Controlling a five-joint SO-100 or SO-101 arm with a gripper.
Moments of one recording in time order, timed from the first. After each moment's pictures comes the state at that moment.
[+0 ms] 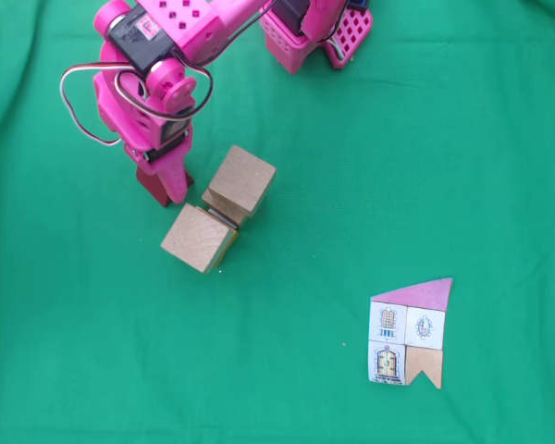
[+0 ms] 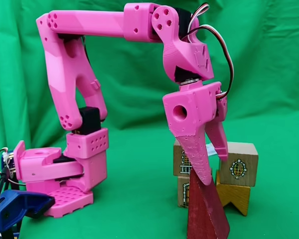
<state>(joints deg) 46.2 102.5 110.6 65.3 -84.1</state>
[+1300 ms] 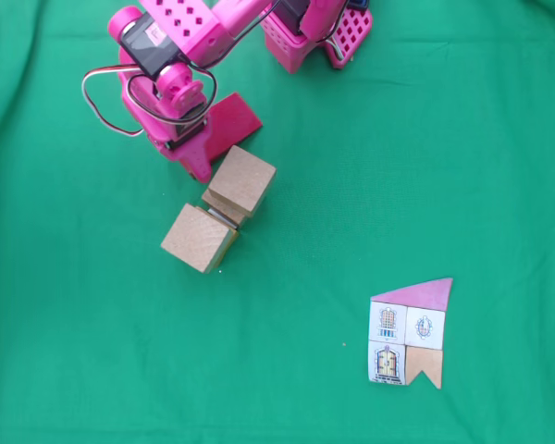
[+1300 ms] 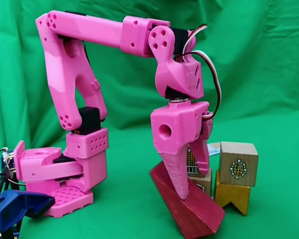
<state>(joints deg) 47.5 104.9 122.1 65.5 -83.9</state>
